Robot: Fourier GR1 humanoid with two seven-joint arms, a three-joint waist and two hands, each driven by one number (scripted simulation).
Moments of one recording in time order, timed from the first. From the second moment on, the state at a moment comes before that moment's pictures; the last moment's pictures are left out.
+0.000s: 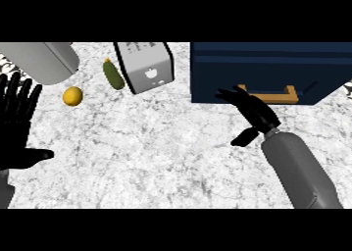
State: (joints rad) left arm -0.12 0.54 -0.05 -1.45 0.82 -0.06 -0.35; right arm -0.56 -0.19 0.13 -0.83 0.82 0.02 -0.36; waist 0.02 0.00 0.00
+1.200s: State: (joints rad) left arm -0.13 0.49 -0.05 -1.41 0.75 -0.14 -0.37; right arm -0.93 -0.31 -0.04 -0.24 0.77 0.12 -0.72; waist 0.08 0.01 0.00
